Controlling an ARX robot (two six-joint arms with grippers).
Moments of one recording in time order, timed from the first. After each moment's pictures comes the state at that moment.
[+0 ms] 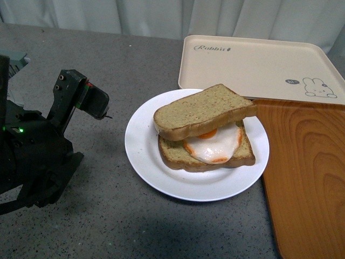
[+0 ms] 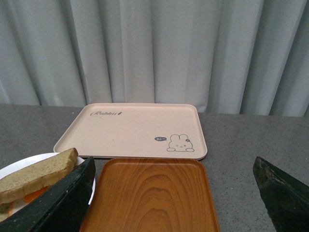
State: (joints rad) left arm -0.37 1.90 0.49 0.85 -0.12 -1.24; right arm 0.00 0.00 0.01 0.00 0.00 0.00
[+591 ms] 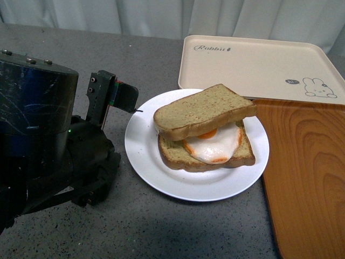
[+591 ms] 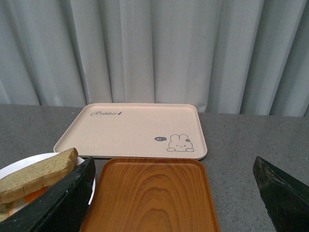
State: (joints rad) left arm -0.47 2.02 0.58 0.89 -0.15 -1.48; right arm 0.00 0.00 0.01 0.00 0.00 0.00
